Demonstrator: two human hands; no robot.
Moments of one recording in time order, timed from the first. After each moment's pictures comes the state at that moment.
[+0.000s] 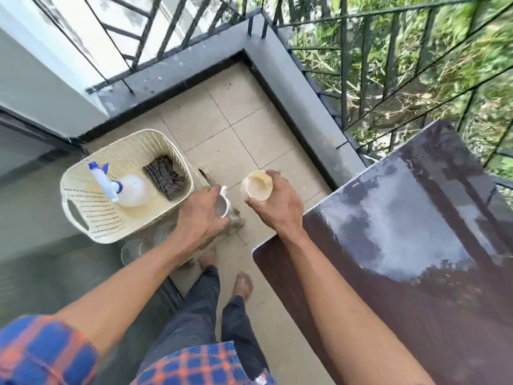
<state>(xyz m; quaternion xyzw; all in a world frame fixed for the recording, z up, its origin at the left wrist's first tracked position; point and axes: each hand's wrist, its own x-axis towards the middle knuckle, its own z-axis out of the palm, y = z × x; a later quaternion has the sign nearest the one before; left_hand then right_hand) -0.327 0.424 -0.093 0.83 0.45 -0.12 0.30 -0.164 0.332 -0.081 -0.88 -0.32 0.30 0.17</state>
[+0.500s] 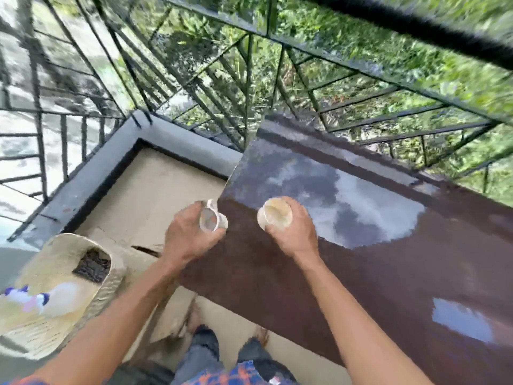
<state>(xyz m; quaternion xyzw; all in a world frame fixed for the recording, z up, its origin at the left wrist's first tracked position) -0.200 0.290 0.021 0.89 0.32 0.04 0.32 -0.090 0.082 0.013 -0.92 -0.08 0.18 0.35</state>
